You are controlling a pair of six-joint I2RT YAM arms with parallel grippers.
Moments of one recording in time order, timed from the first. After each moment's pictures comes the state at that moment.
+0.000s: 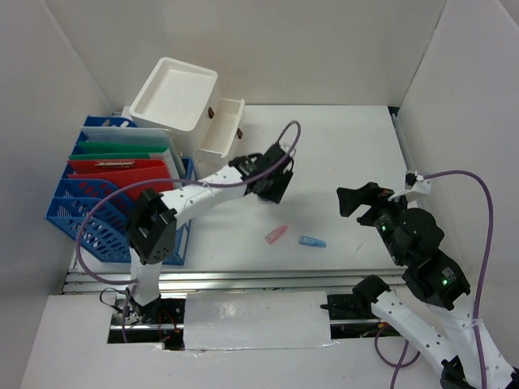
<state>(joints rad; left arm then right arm) -0.84 1.93 1.62 -0.69 -0.25 -0.29 0.56 0.44 0.92 -0.62 0.38 0.54</state>
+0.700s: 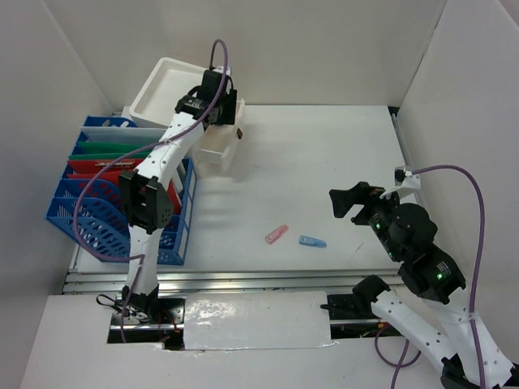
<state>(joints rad) -0.37 2.15 2.26 -0.75 -0.28 -0.16 0.56 0.48 0.91 -0.61 0.31 0.51</state>
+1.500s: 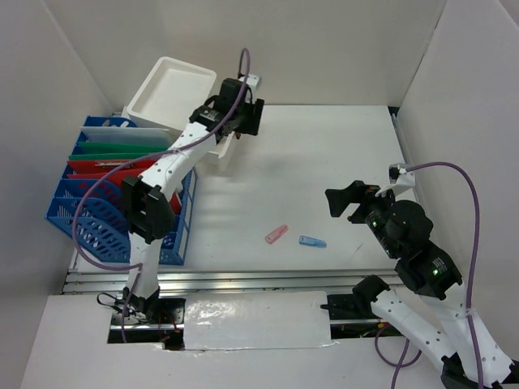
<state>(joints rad) -0.47 2.07 2.11 -0.63 -0.13 -0.14 0.56 0.50 0.91 -0.59 0.28 0.50</state>
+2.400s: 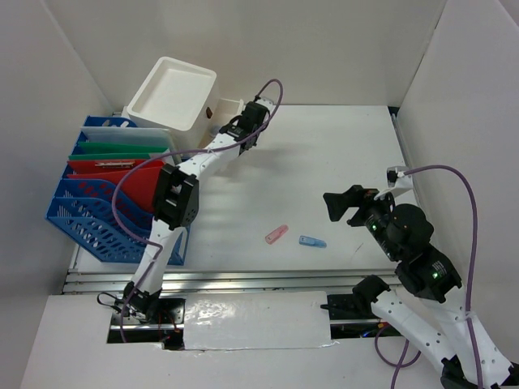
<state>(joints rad) -0.53 2.38 2.17 -0.43 -0.41 0.07 0.56 0.47 0.87 -0.57 0.23 0.48</state>
